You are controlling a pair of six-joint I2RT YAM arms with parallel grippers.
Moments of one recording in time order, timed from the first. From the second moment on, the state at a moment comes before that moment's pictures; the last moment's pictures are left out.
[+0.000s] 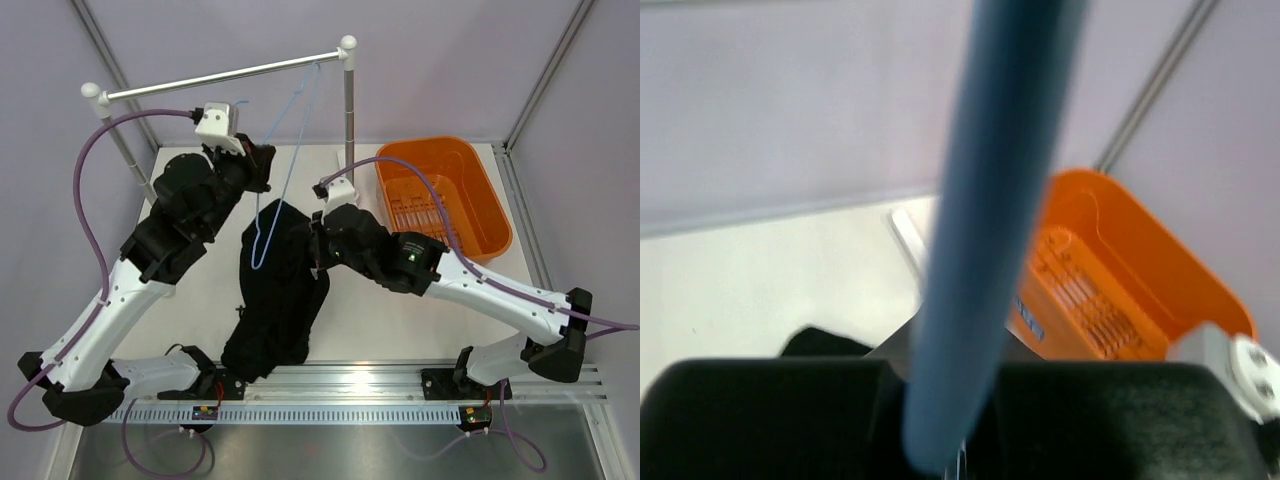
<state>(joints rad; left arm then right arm) -0.73 1.11 1.49 -0.37 -0.32 -0.23 1.12 1.40 1.45 -0.56 0.36 0.53</state>
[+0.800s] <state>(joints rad) -0.73 0.85 1.40 -0.56 -0.45 -0.19 0.54 1.36 2.21 -0.50 0.82 0.04</state>
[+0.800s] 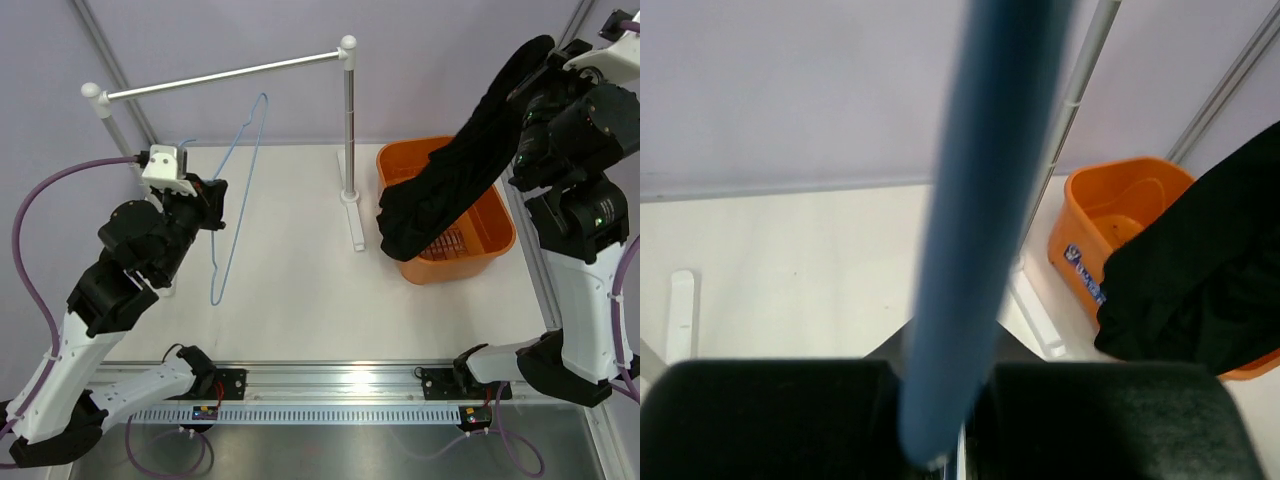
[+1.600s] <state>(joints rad) -0.73 0.84 1.28 -0.60 -0.42 -0.22 0.22 1.59 1.65 -0.64 0.38 0.40</state>
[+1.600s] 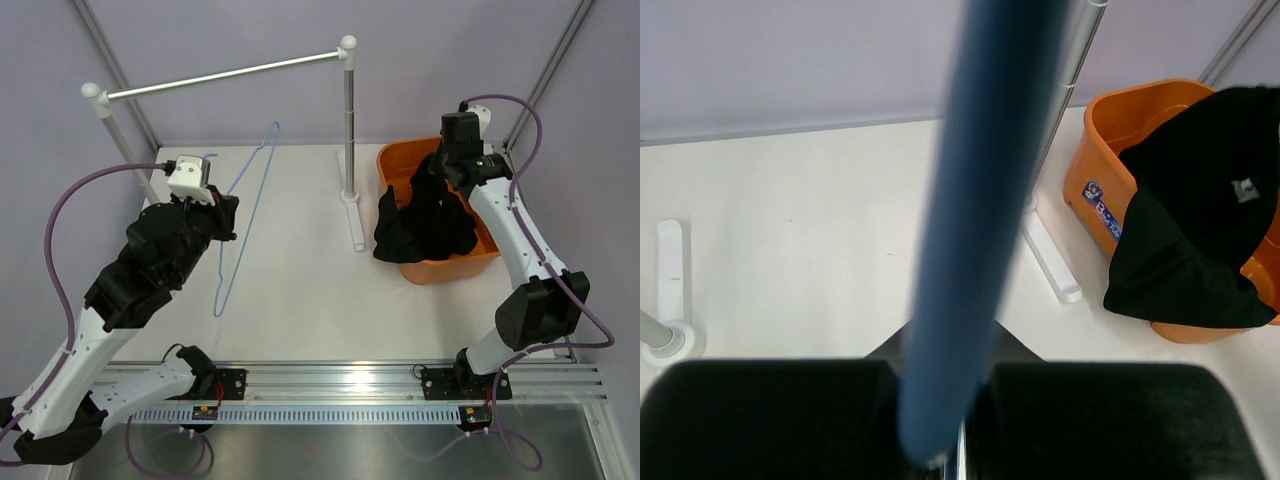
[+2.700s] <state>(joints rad) -0.40 1.26 1.71 -0.86 -0.07 -0.25 0.21 1.14 1.26 -0.55 0.16 0.50</state>
